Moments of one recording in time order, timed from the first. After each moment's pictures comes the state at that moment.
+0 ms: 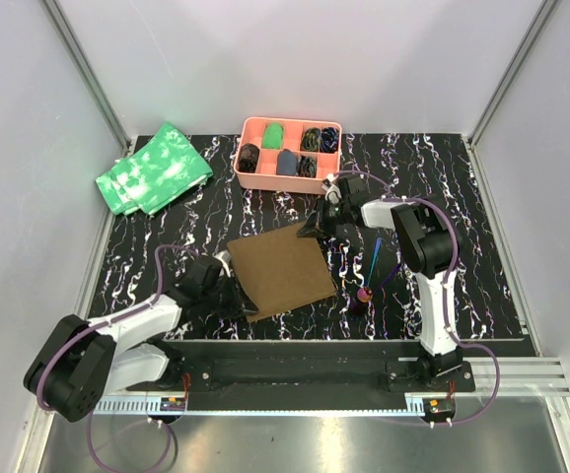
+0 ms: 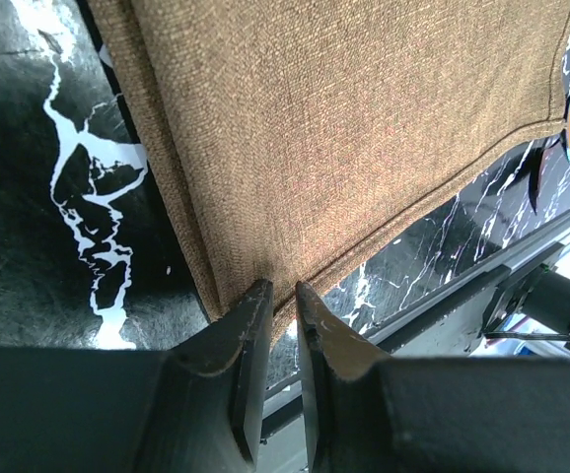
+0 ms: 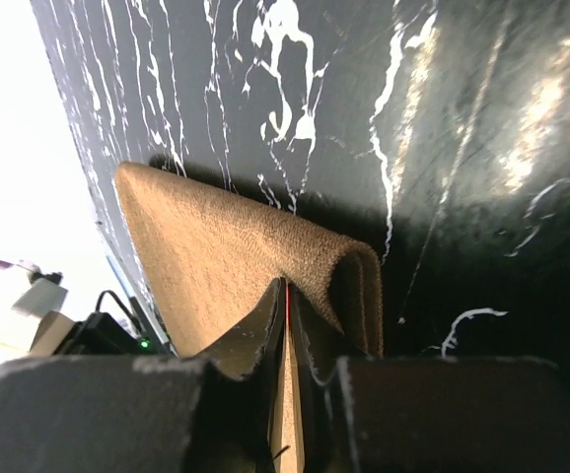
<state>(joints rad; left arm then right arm) -0.52 1.13 0.31 -0.09 0.35 -0.88 0.37 2.19 1.32 0.03 -0.72 0.69</state>
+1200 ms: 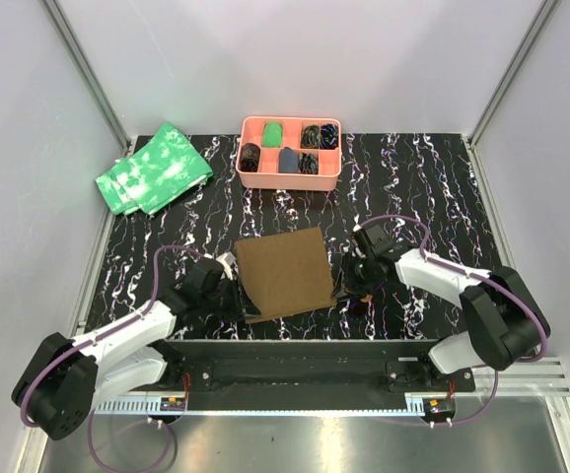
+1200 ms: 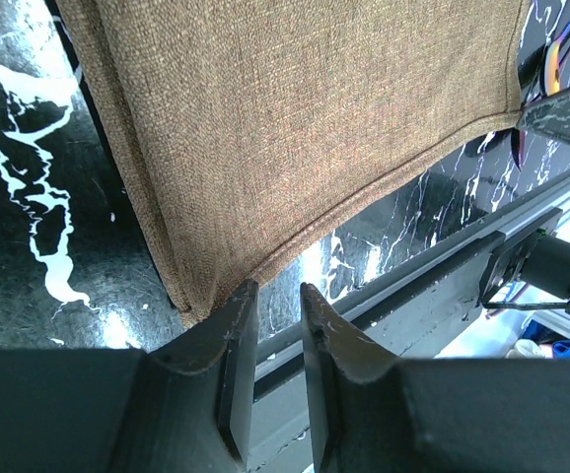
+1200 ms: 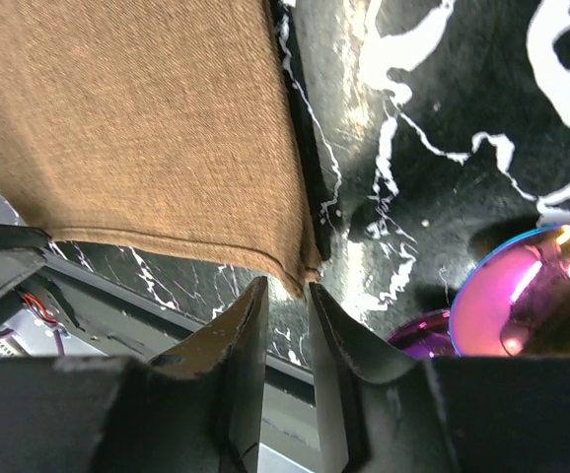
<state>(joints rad) -0.59 1.00 0.32 -0.19 0.34 -0.88 0.53 1.44 0.71 -0.40 -0.33 0.72</state>
